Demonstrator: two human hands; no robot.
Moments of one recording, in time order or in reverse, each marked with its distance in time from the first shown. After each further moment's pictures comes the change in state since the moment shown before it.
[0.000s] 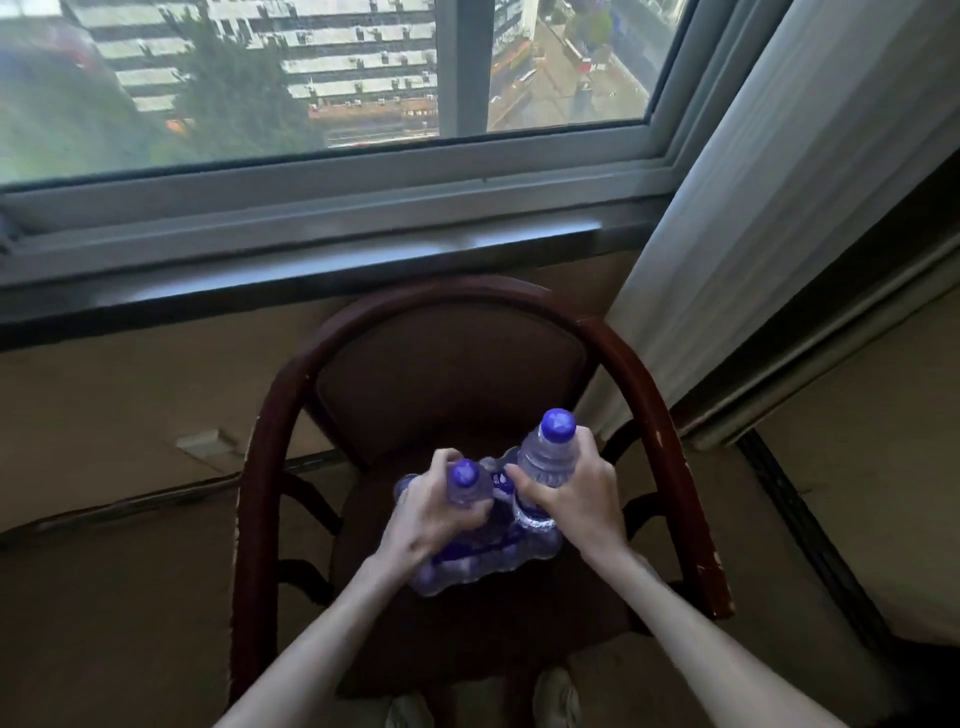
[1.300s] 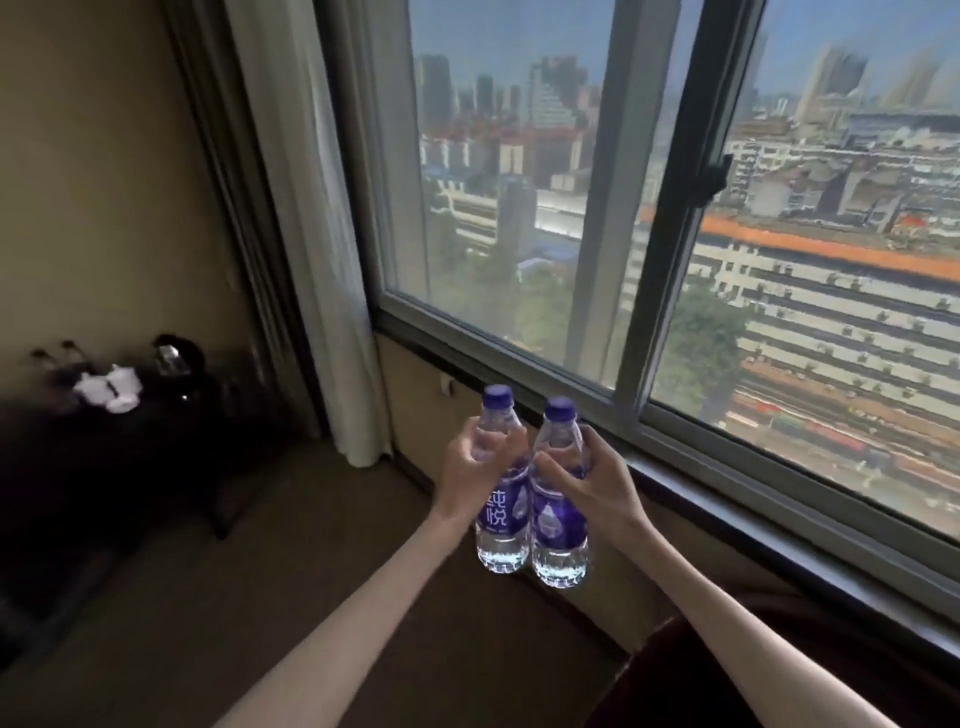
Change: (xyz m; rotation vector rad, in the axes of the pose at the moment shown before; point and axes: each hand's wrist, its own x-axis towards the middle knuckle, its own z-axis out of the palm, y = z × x) left_hand -0.334 0.031 -0.407 -0.584 1.201 -0.016; right_hand -0.129 -0.491 0.129 0.585 -0.989 -0.720
